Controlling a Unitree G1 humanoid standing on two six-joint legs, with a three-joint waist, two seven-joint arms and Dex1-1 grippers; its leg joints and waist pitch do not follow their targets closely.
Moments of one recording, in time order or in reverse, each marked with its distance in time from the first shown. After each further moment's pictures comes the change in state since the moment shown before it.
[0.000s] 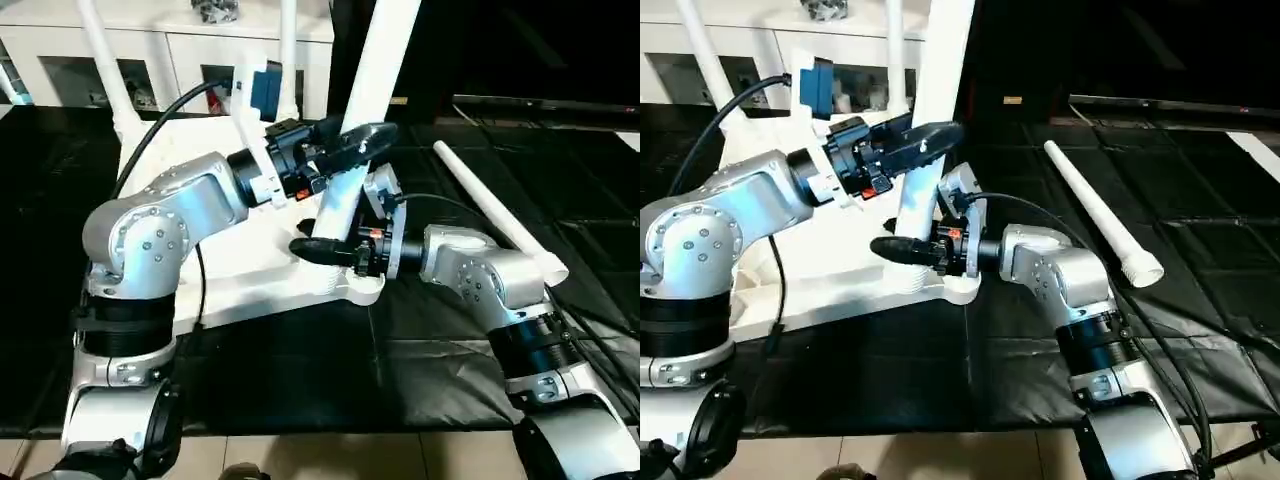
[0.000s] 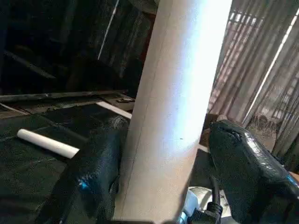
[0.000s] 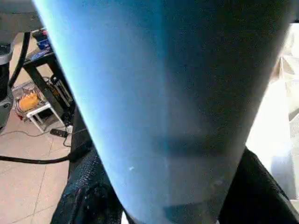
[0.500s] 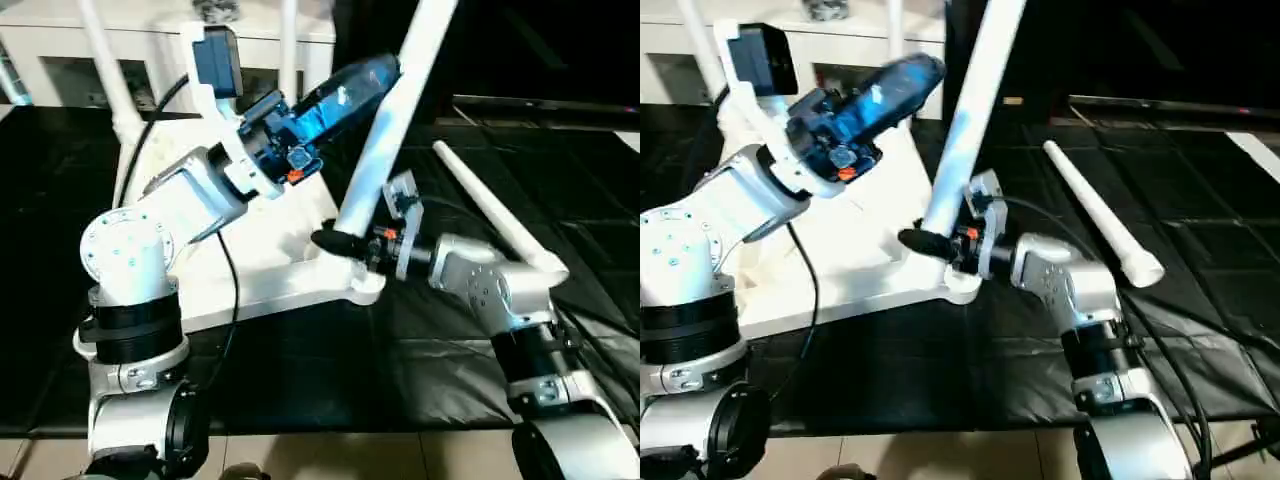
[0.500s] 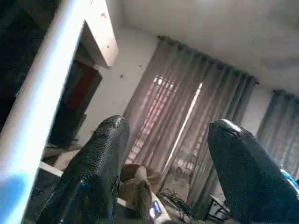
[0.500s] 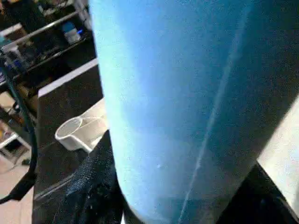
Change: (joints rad) left arm 0.013 -0.095 0.178 -0.019 -0.312 0.058 0.006; right arm 0.043 0.026 -0.114 0.075 0.001 -0.032 -0.131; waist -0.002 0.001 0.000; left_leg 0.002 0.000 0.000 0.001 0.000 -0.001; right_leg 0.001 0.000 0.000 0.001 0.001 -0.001
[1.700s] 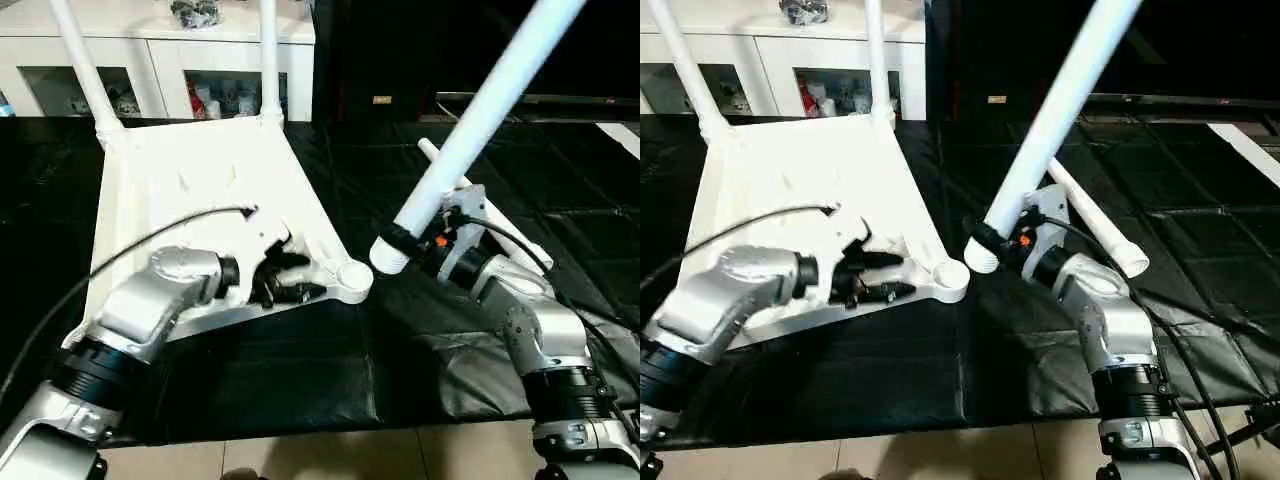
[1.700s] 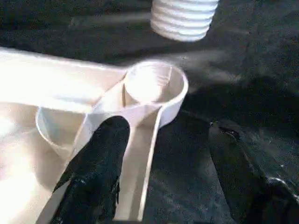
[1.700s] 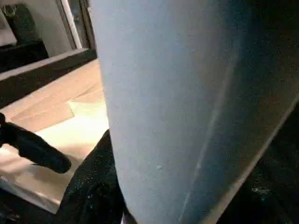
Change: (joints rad) left arm 0.203 0.375 -0.617 0.304 0.803 -0.395 -0.267; right arm 0.168 -0.052 -0.065 -0.076 -0.116 -0.280 -0.174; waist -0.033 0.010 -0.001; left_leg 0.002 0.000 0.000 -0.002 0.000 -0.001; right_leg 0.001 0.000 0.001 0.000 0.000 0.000
